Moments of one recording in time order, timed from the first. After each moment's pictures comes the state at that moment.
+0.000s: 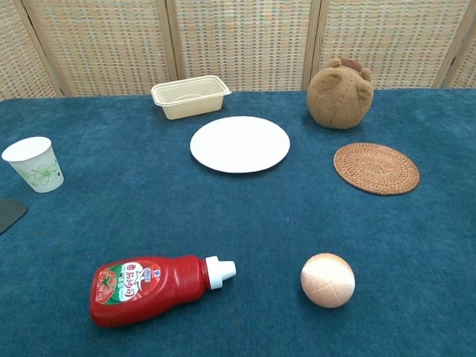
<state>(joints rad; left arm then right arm) -0.12 -1.16 -0.01 -1.60 1.58 1.48 0.04 0.07 -1.21 0.04 -1.59 -1.62 1.54 -0.15</state>
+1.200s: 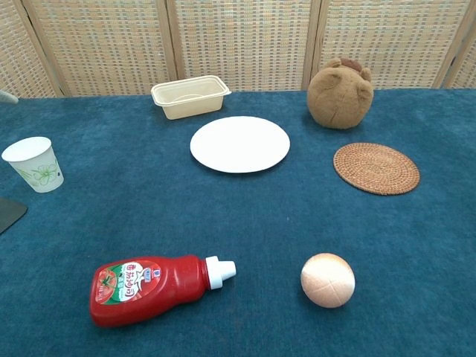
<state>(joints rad) -0.59 -1.18 -0.17 -1.27 1.17 0.69 0.01 0.06 -1.20 0.04 -1.59 -1.61 1.56 -0.13</state>
